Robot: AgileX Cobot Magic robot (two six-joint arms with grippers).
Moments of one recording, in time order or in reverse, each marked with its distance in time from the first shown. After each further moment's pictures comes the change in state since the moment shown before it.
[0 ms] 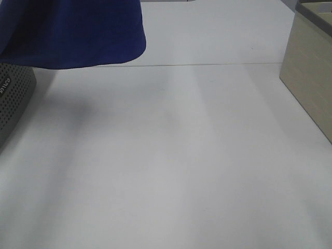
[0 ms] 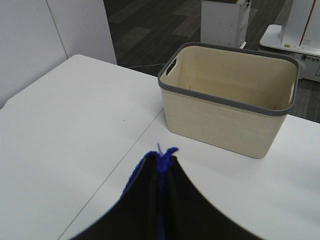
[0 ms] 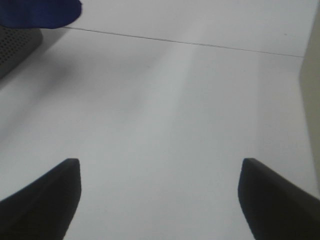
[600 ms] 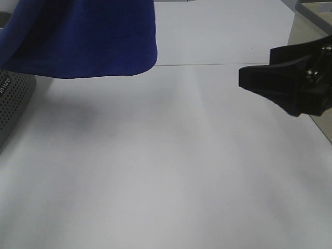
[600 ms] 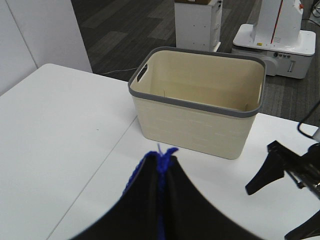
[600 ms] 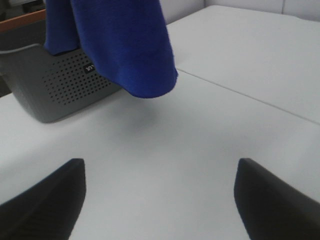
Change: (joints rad) left arm -0.091 0.000 0.000 -0.003 0.000 0.001; right arm 0.000 0.707 -0.010 1.200 0.012 -1.515
